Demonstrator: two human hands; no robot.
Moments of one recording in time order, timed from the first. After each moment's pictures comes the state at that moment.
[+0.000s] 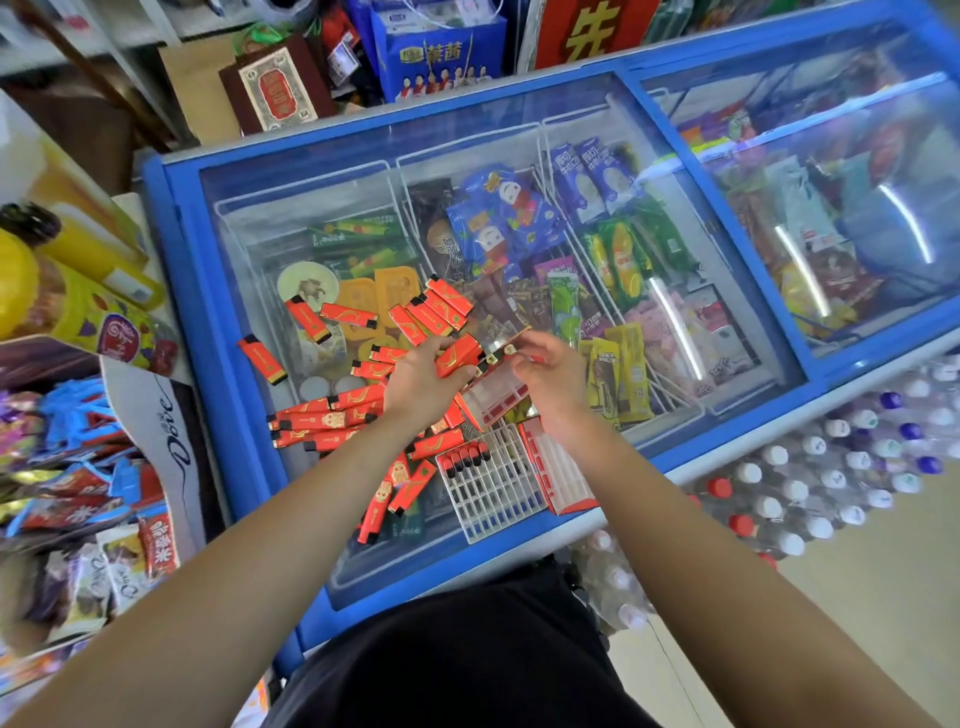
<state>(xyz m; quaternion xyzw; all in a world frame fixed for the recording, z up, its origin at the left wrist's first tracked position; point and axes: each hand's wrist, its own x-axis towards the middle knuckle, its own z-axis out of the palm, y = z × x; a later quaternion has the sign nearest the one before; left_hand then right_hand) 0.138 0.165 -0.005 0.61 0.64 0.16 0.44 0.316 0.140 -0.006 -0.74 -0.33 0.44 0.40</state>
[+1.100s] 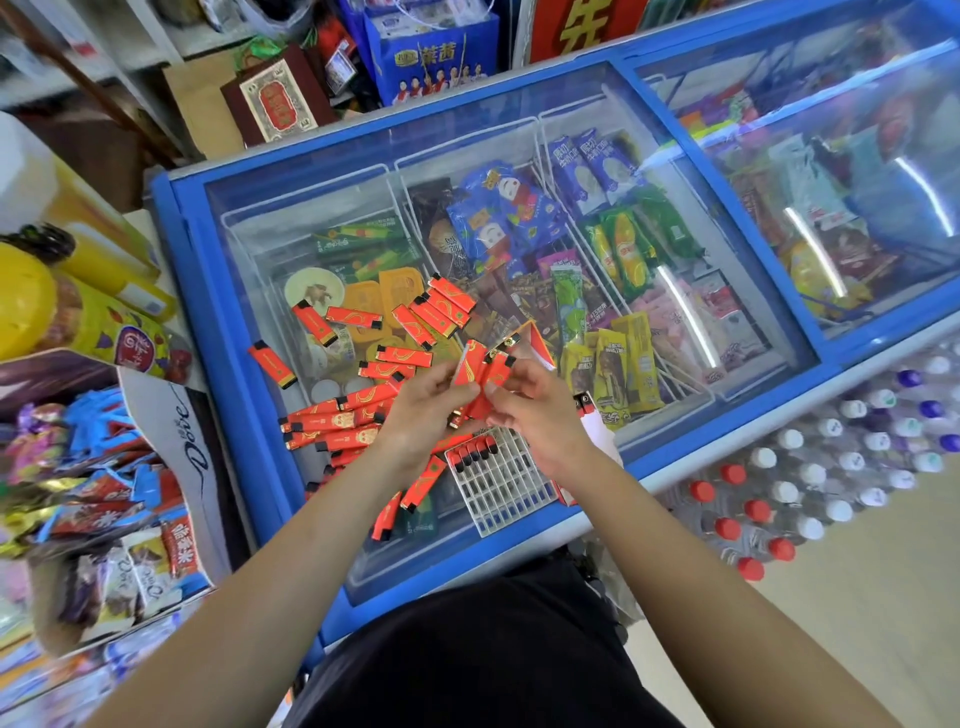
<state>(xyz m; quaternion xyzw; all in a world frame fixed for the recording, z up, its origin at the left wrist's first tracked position) 0.130 0.119 0.047 0.34 0.52 0.27 0.74 0.286 0.091 0.038 -0.60 -0.28 0.61 0.44</state>
